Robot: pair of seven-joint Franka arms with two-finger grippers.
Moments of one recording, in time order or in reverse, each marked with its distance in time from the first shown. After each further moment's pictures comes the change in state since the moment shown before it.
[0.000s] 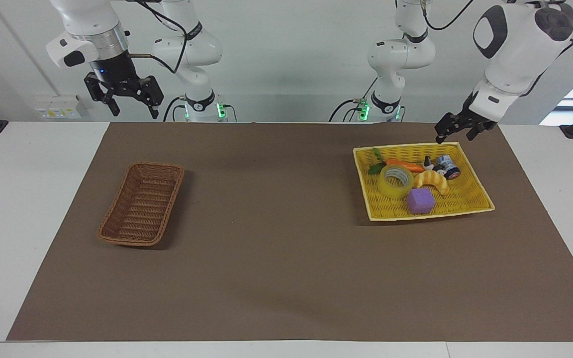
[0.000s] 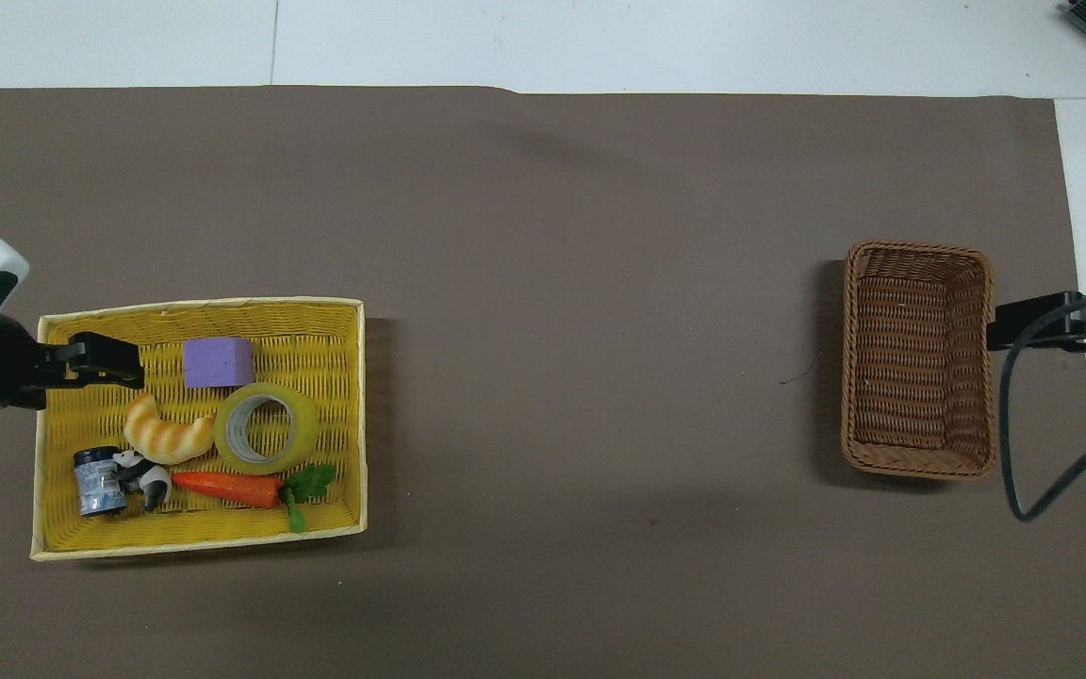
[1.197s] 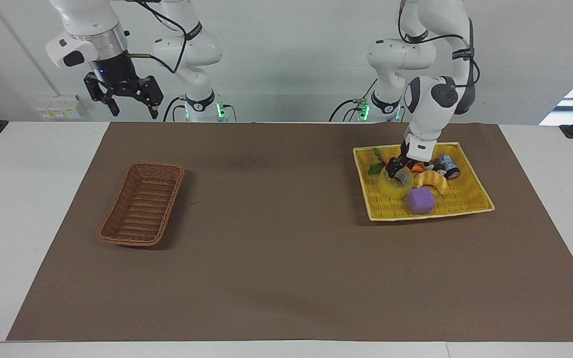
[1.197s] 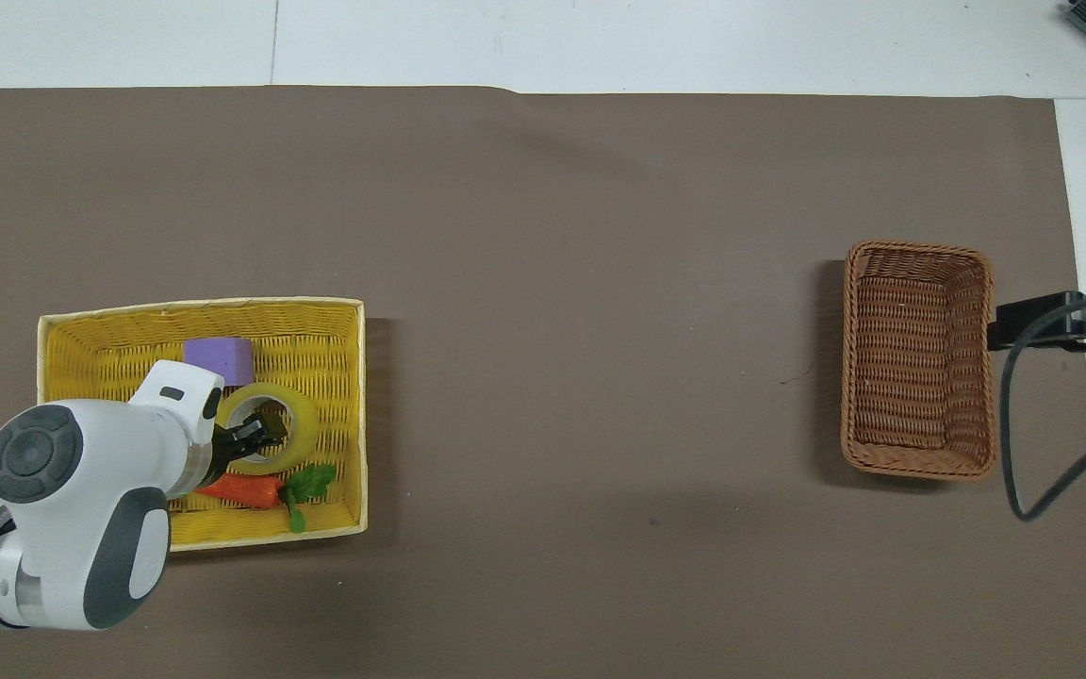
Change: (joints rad) left arm -0.130 -0.027 0.001 -0.599 0.000 0.660 -0.397; right arm 0.000 0.000 -0.001 0.000 0.000 0.000 0.000
